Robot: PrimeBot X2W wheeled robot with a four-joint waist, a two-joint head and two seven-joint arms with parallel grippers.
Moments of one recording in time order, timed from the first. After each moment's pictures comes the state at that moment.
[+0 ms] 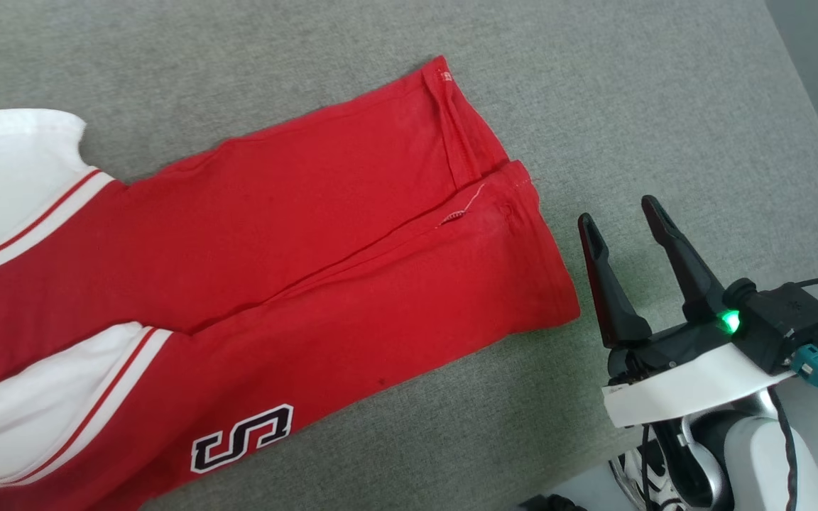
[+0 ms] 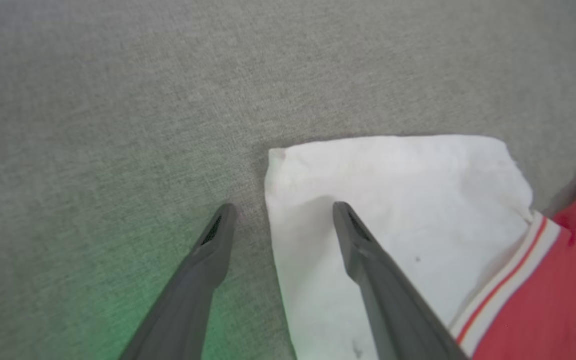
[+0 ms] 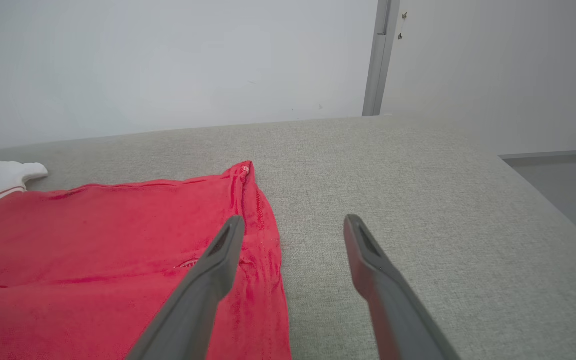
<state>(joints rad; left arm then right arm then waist) -0.97 1.25 -0.94 0.39 -1.47 -0.13 0.32 -0.15 -0.05 0.14 -0.16 0.25 0.13 -0.03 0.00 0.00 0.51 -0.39</state>
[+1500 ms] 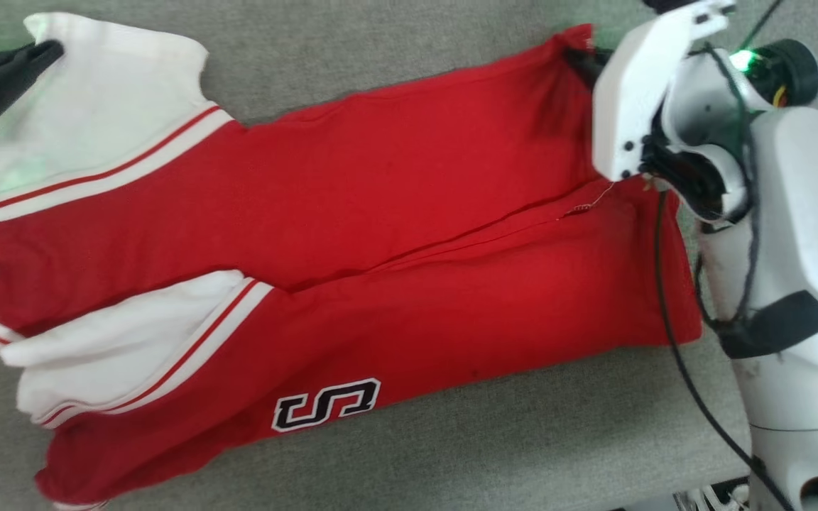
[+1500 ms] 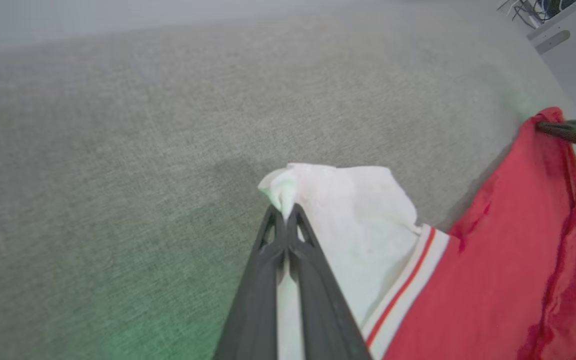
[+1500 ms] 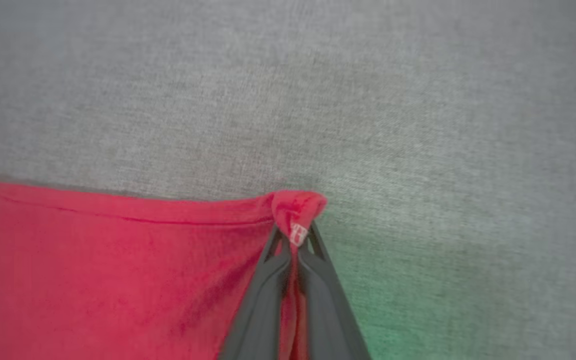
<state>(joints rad) -1.22 1.09 -1.09 0.25 -1.49 -0.13 0.28 -0.89 -0.08 0.15 0.34 0.32 0.13 0.74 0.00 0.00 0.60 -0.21</state>
